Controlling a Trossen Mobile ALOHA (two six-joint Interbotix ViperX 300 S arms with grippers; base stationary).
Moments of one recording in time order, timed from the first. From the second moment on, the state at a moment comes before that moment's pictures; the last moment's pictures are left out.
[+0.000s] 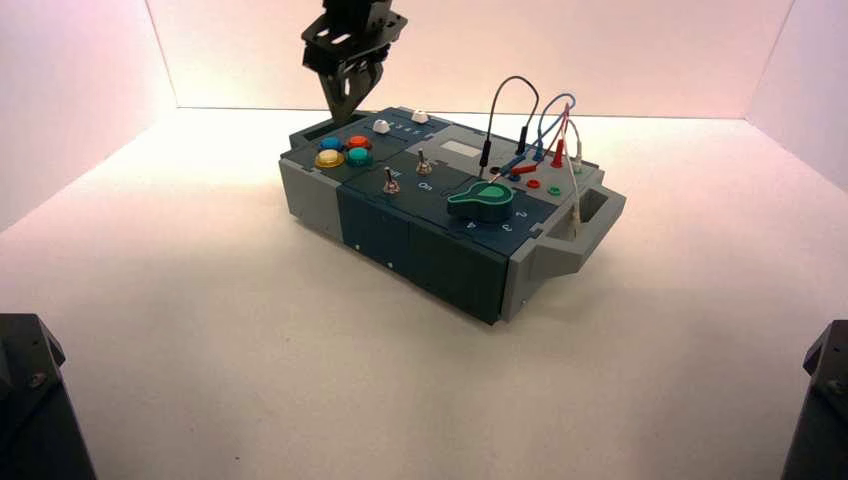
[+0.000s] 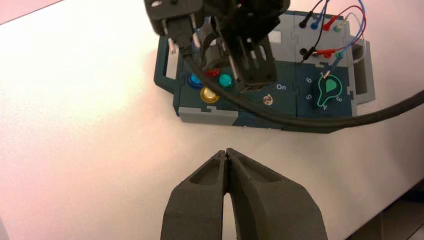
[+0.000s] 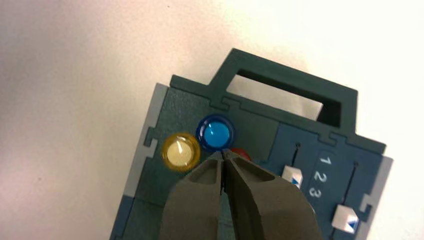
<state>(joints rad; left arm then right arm) -0.22 -0.74 0.83 -0.35 0.93 0.49 0.76 0.49 -0.05 0.15 0.77 -0.54</state>
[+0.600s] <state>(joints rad) -0.22 -0.72 0.83 -0.35 0.92 0.50 0.78 0.56 -0.10 0.15 0.77 -0.54</state>
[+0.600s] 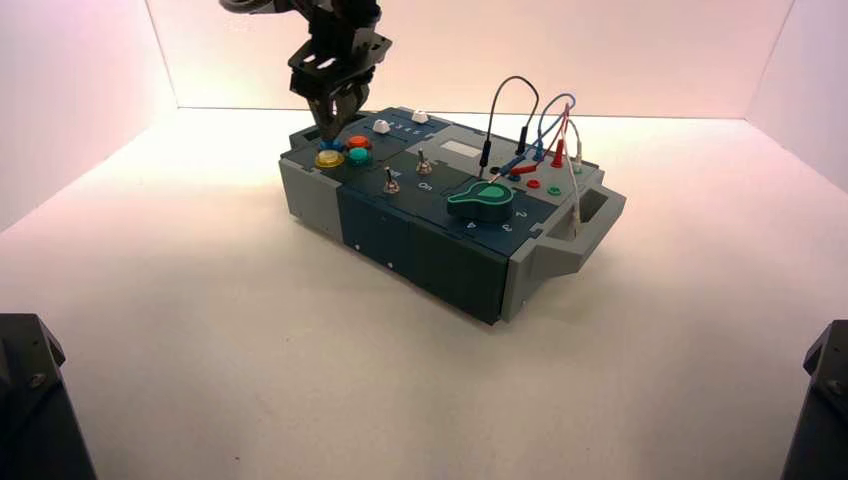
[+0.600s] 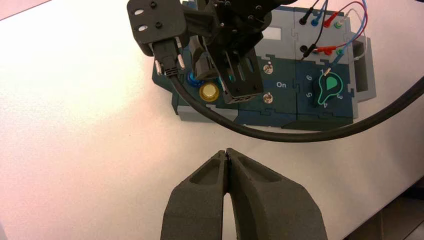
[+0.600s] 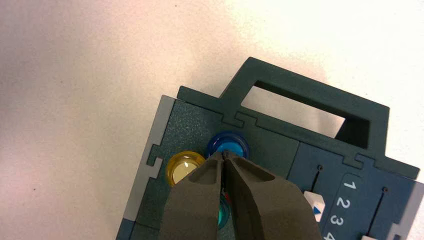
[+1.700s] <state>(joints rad) -0.22 -0.71 0.83 -0.35 0.92 0.51 0.78 0.56 -0.11 0.13 0.80 -0.54</state>
